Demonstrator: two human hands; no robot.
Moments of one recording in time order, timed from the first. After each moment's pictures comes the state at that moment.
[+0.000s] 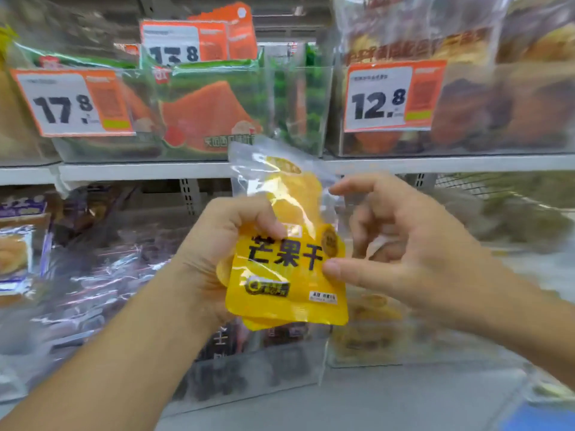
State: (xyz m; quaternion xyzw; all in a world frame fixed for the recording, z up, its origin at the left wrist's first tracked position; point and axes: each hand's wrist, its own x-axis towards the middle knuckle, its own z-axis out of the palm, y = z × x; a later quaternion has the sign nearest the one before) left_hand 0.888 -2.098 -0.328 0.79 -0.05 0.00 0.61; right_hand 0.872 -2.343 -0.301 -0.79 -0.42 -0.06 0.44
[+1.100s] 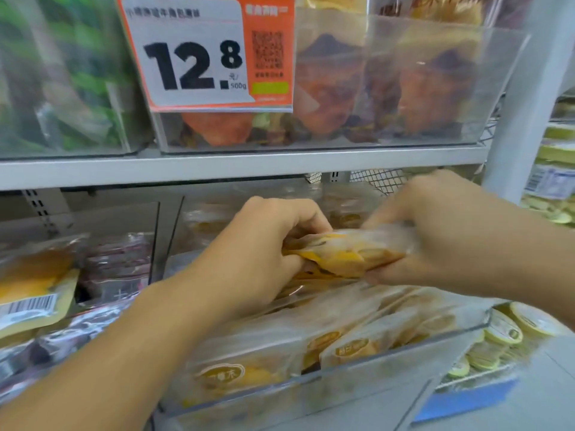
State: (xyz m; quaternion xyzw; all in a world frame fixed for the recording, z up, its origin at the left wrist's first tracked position) left_hand 0.975 -2.268 -0.331 0.89 -0.27 0.12 0.35; right_hand 0.964 -2.480 -0.279 -0.96 -0.24 -0.11 0.05
